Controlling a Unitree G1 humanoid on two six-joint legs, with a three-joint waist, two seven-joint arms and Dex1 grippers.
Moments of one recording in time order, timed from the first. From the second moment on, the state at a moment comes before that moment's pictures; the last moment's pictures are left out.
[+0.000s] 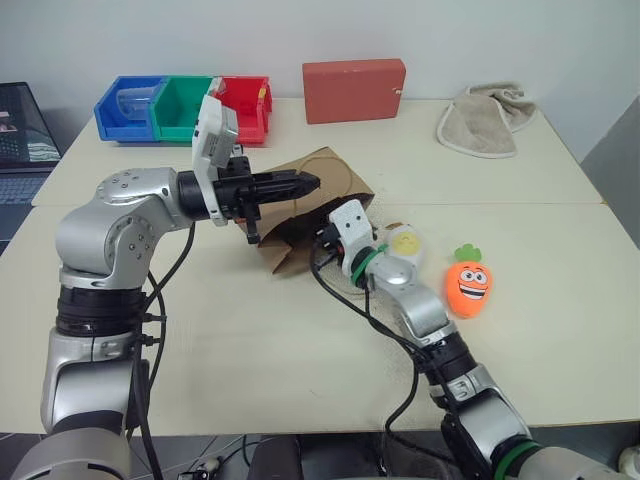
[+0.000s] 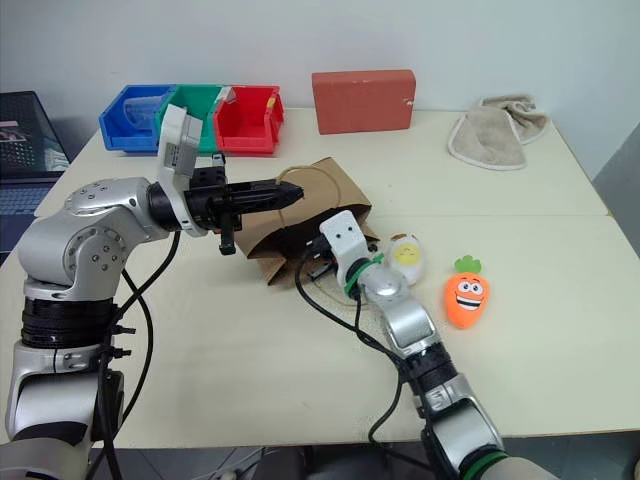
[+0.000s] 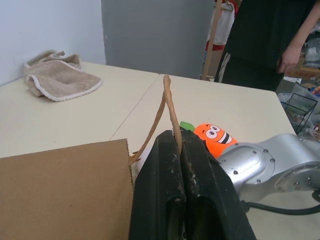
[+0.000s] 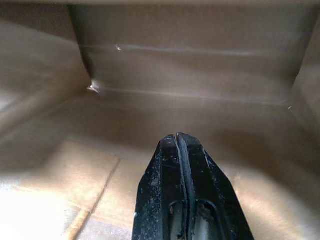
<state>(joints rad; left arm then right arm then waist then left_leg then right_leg) -0.77 0.69 0.06 -0.04 -0.65 0.69 -1.12 -0.62 0.01 0.26 0.13 -0.01 0.45 0.36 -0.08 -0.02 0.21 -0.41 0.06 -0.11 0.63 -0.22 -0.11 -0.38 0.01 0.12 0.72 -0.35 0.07</state>
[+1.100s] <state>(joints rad) -0.76 0.66 0.03 -0.05 -0.62 0.67 -1.11 -0.41 -0.70 0.33 -0.21 -0.20 0.31 0.65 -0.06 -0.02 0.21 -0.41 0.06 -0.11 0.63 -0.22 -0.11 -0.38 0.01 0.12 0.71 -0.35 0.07</state>
